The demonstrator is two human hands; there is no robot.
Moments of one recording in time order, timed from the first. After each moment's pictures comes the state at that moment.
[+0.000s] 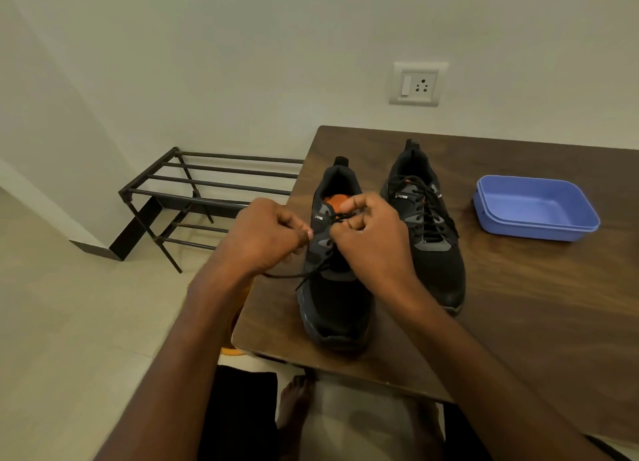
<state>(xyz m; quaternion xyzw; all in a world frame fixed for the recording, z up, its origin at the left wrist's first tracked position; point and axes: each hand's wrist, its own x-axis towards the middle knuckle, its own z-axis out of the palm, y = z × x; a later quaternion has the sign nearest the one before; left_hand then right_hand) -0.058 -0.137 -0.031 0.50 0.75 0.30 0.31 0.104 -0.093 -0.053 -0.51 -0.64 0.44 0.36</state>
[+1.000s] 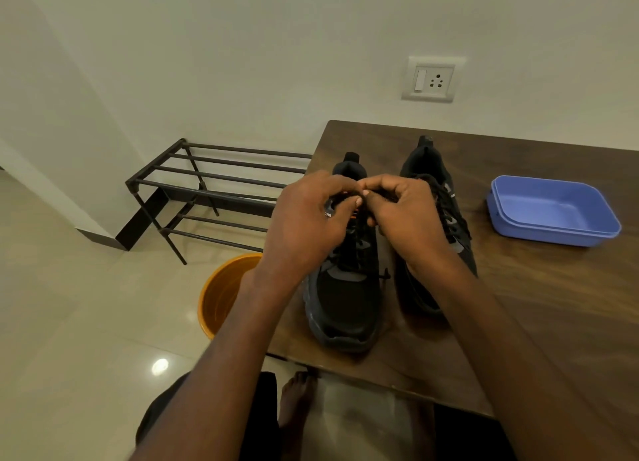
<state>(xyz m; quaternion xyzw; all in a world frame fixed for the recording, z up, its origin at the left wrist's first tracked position) -0.027 -0.110 -0.055 0.66 0.63 0.41 0.02 0.117 -0.048 -0.057 -0.42 -0.68 0.44 0.40</state>
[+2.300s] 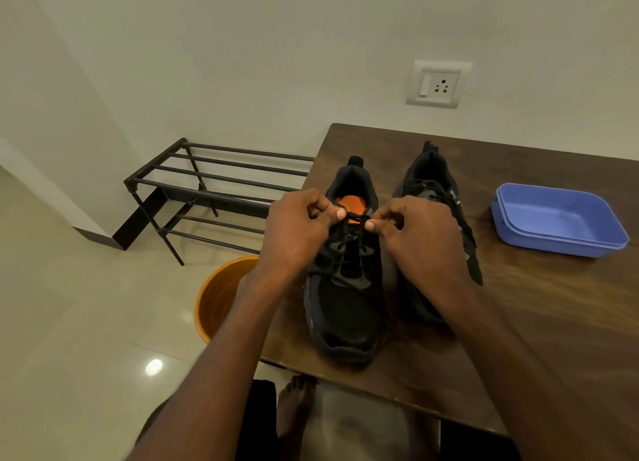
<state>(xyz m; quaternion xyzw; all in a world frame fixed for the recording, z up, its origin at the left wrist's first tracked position) -0.041 -0.101 -0.075 0.51 0.73 0.42 0.19 0.131 -0.051 -0.063 -0.52 -0.80 0.20 0.25</state>
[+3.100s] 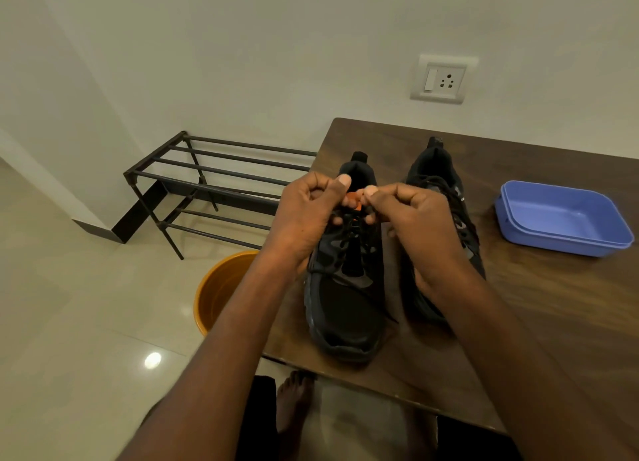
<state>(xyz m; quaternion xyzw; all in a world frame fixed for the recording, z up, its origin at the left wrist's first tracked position) -0.036 -0.098 -0.068 0.40 0.58 0.59 0.39 0.119 -0.061 -0.055 -0.42 -0.60 0.54 0.41</state>
